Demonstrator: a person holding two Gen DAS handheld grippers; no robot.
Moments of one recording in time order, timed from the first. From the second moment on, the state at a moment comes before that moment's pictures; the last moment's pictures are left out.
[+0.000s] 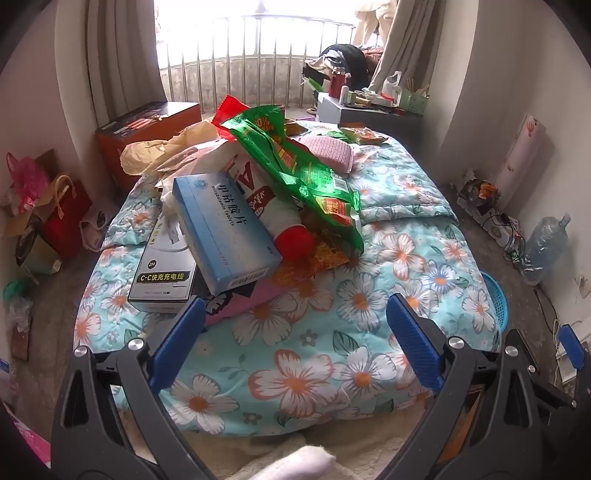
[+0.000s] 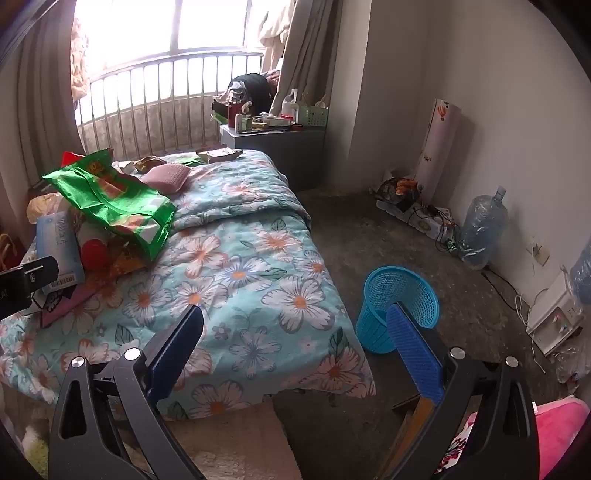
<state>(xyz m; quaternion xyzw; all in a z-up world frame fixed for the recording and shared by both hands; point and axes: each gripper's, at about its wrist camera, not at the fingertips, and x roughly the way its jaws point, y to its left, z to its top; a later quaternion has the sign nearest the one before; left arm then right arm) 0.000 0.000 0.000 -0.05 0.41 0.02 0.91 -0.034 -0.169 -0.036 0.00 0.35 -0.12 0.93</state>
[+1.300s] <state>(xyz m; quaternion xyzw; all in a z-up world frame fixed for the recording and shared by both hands) -0.002 -0.001 -0.005 -0.04 0.41 0.02 0.91 -0.035 -0.167 -0.035 0.00 0.35 -0.12 0.93</state>
